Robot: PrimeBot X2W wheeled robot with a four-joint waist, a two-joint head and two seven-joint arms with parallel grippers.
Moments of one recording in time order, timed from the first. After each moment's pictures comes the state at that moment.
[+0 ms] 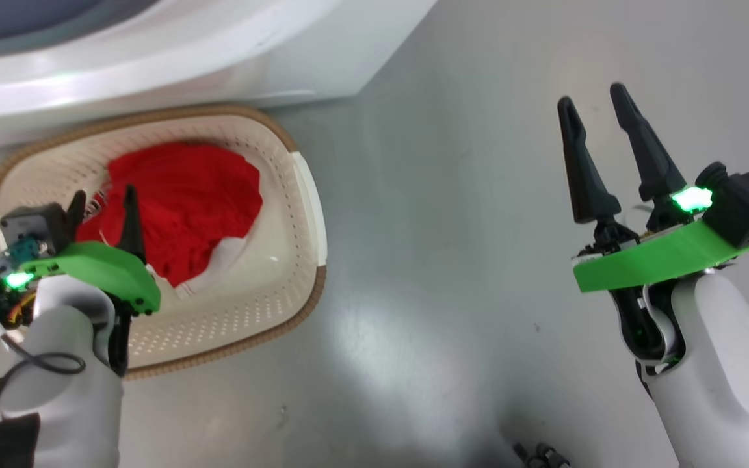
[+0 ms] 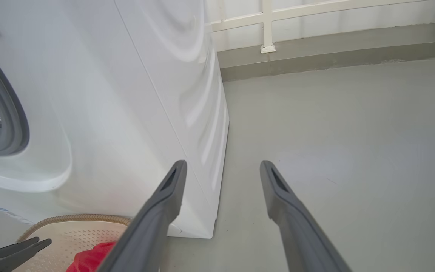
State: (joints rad) left arm -0.82 0.10 0.12 1.07 -0.13 -0.12 -0.26; right arm -0.49 -0.11 0.14 0.21 0.49 0.13 -0.26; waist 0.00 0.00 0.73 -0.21
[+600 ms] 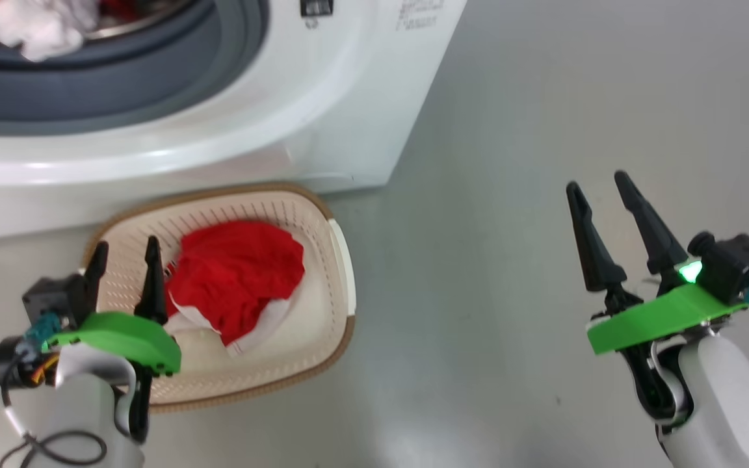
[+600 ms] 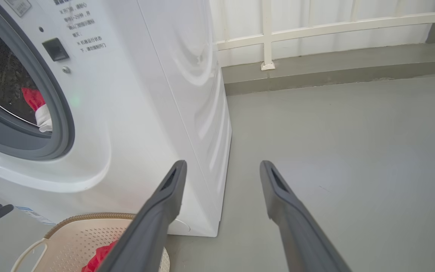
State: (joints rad) left arm -0.55 0.05 0.14 0.77 -0.13 -0.12 -0.26; right arm -0.34 -0.15 0.14 0.26 0.49 0.13 -0.26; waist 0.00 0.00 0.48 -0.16
